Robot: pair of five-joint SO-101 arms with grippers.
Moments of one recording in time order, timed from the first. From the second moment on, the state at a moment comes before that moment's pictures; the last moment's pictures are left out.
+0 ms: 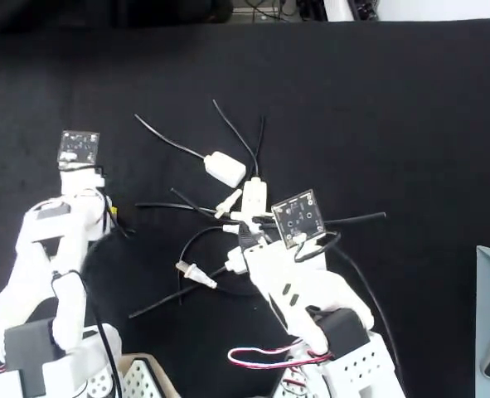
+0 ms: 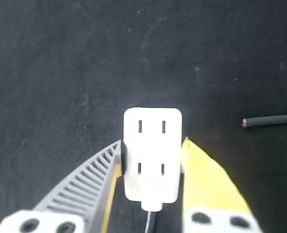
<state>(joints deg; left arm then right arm) -17.9 -16.2 57.3 29.1 -16.7 -25.8 -97.3 88.5 50.2 -1.3</state>
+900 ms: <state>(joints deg) 12.0 -16.8 53.5 45.3 -27.6 -20.0 -97.3 88.5 50.2 -1.3</state>
